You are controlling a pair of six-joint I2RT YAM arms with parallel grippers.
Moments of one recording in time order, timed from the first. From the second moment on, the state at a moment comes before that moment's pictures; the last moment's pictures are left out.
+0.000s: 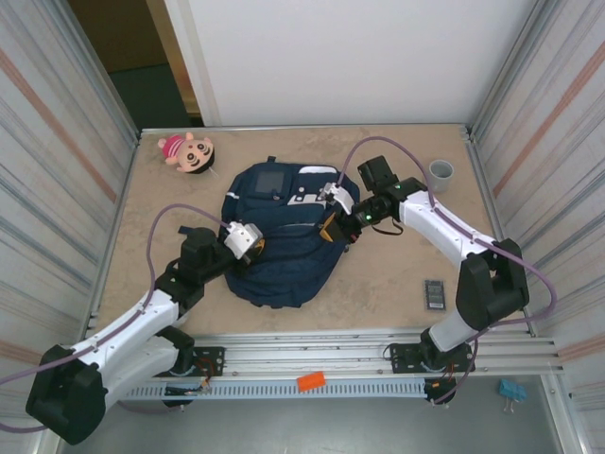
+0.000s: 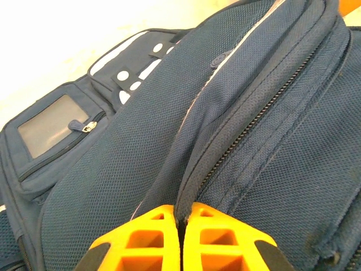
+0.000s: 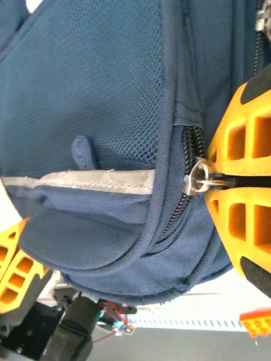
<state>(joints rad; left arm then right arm) -0.51 0.89 0.40 0.10 0.23 0.30 0.45 1.57 1.23 -0.78 -0.79 -0.41</state>
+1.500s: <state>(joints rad) -0.76 1.13 0.64 0.07 -0.07 -0.05 0.58 1.62 1.30 -0.88 -0.58 0.47</state>
